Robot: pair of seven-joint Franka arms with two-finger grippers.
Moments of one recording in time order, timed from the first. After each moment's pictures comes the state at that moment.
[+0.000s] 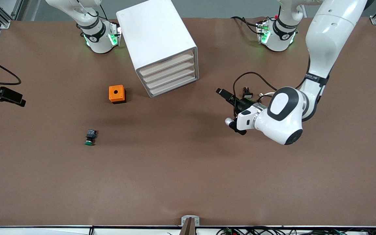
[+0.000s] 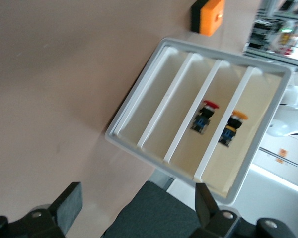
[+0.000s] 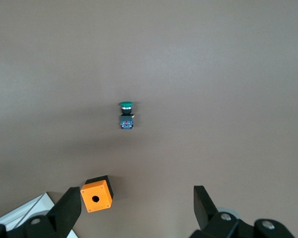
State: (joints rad) left arm -0.07 0.64 -0.36 -1.57 -0.72 1.59 0.30; right arm 0.01 0.18 -0.06 -1.35 0.00 1.47 0.05
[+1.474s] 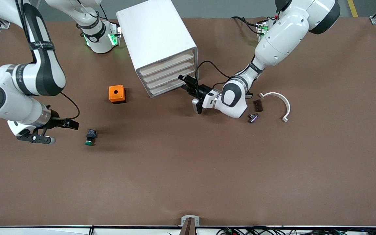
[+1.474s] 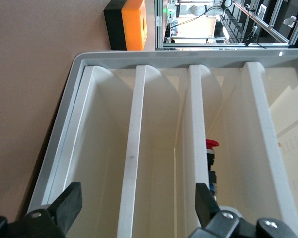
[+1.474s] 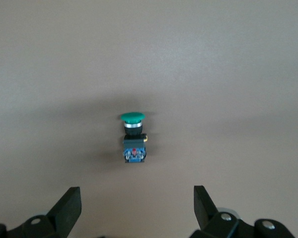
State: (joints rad) left arm -0.36 0.82 -0.37 -1.87 -1.43 1.92 1.04; right arm 0.05 0.26 -0.04 -1.95 0.00 2.16 0.16
